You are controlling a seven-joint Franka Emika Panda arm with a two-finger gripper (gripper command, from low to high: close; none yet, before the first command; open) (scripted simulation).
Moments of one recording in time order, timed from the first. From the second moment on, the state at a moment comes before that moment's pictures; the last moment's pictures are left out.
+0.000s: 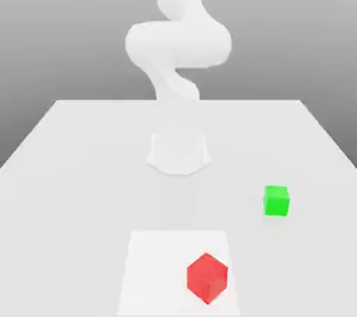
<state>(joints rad) 0.04 -0.71 -0.03 -2.33 0.01 2.34 0.72</state>
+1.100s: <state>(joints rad) 0.21 0.33 -0.08 -2.54 0.10 2.87 0.04</state>
